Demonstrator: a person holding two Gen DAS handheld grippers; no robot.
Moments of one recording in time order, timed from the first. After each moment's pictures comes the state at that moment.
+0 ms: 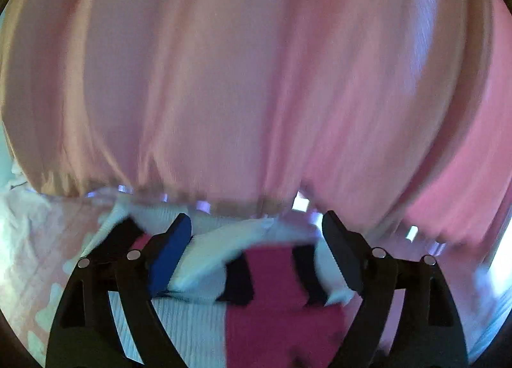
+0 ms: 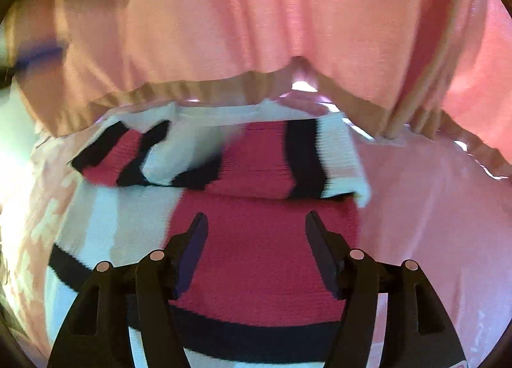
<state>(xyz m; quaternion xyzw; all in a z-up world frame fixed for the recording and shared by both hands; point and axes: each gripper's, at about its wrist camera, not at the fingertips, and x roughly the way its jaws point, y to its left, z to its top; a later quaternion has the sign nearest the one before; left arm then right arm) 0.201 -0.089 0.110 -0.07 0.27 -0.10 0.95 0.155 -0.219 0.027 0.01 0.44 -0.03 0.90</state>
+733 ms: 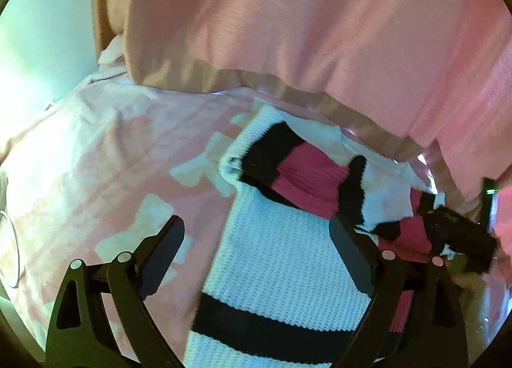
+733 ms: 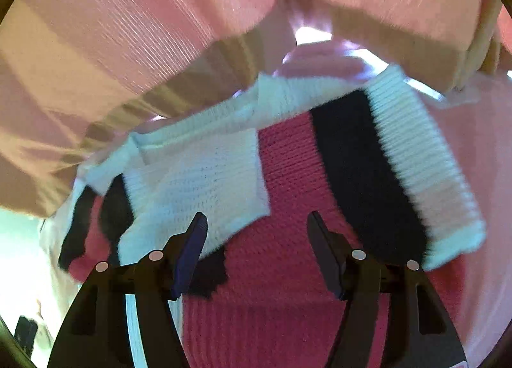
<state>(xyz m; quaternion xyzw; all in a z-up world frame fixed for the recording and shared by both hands) 0.172 0.097 0.004 -0.15 0.39 0.06 0.90 0.310 -0.225 -0.056 0.20 0.51 -0.04 0.83</state>
